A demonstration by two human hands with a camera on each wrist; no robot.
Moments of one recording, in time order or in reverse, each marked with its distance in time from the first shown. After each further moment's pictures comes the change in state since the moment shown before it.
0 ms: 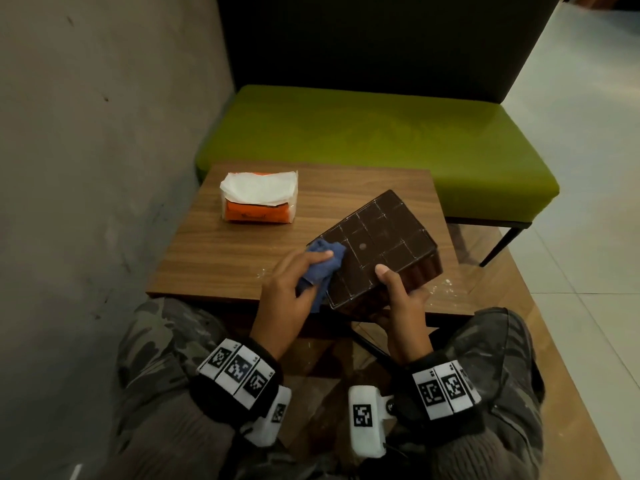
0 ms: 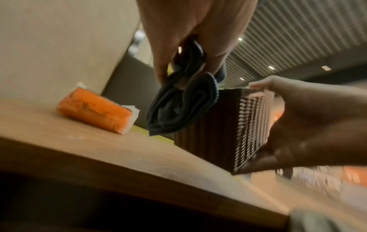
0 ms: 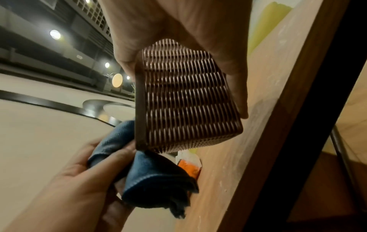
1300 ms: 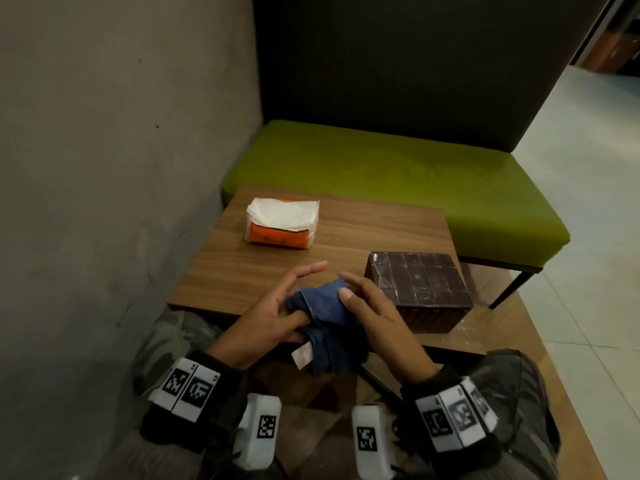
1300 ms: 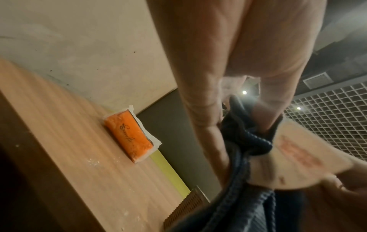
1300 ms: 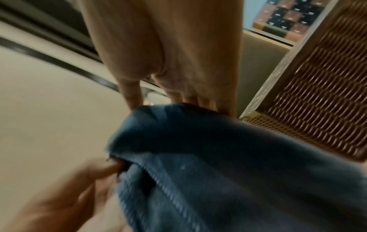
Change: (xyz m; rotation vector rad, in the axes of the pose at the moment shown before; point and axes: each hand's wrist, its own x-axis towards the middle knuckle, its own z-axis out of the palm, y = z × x) left_hand -0.001 0.028 -0.066 -0.639 -0.340 -0.506; right_hand -0.039 -0.035 0.042 -0.494 -0.612 -0.230
